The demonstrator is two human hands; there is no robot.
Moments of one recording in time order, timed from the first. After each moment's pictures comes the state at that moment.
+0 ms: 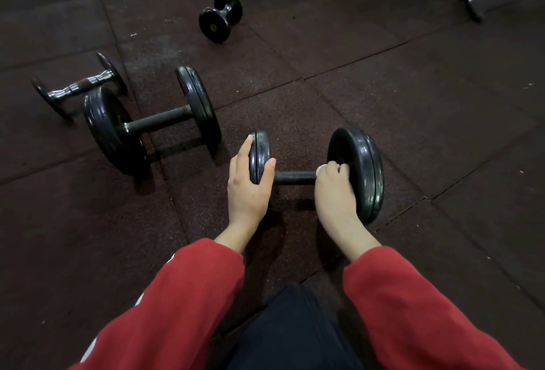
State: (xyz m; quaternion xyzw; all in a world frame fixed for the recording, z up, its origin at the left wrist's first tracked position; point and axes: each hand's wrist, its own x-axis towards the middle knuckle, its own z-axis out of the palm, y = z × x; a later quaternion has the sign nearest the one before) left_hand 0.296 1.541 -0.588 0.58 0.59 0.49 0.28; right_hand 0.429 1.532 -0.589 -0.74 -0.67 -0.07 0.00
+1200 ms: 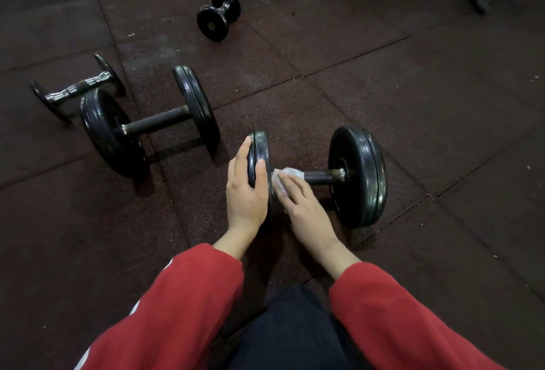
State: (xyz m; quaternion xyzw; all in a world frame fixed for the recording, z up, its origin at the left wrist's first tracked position) left_hand 0.294 1.542 -0.596 0.60 0.57 0.51 0.25; right_hand 0.411 1.520 -0.639 -0.56 -0.81 0.02 0.19
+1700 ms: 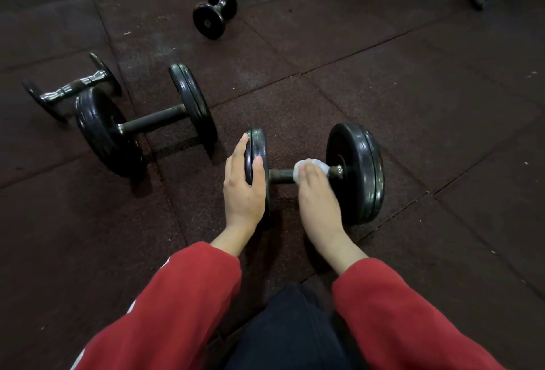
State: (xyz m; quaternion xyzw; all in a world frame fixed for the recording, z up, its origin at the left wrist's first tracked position) left_hand 0.295 1.542 -0.596 0.59 0.57 0.51 0.25; right_hand 0.418 1.525 -0.622 -0.70 -0.71 -0.03 0.08
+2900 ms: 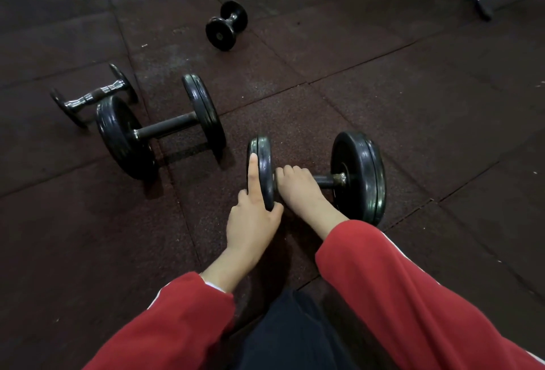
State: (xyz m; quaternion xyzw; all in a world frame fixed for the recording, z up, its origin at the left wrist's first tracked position) left_hand 0.292 1.502 -0.571 0.65 0.69 0.21 0.22; right_hand 0.393 1.563 -0.589 -0.61 -0.79 0.04 -0.06
